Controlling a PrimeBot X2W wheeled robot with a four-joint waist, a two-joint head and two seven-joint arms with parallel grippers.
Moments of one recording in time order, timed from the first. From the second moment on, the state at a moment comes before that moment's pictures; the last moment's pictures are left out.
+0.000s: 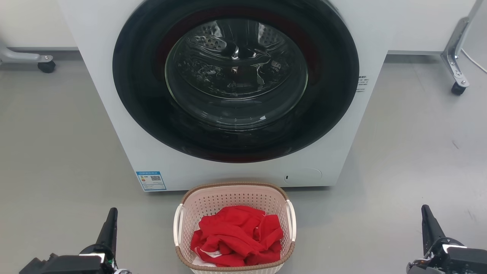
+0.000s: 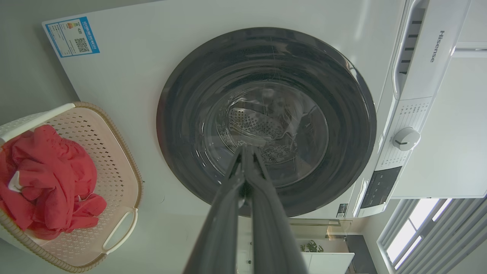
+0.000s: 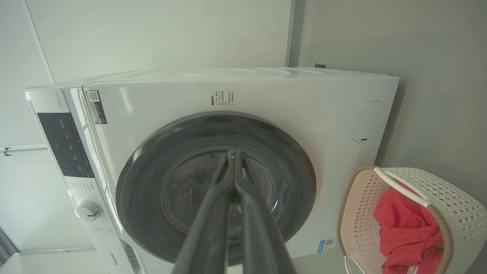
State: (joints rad) left arm -0.08 0.04 0.09 0.30 -1.60 -0.12 0.11; right arm -0.09 -0.04 -0.13 0.30 1.60 0.12 0.11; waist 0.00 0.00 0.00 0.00
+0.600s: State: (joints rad) left arm -0.08 0.04 0.09 0.30 -1.60 -0.12 0.11; right arm -0.09 -0.04 -0.13 0.30 1.60 0.12 0.11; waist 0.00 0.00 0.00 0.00
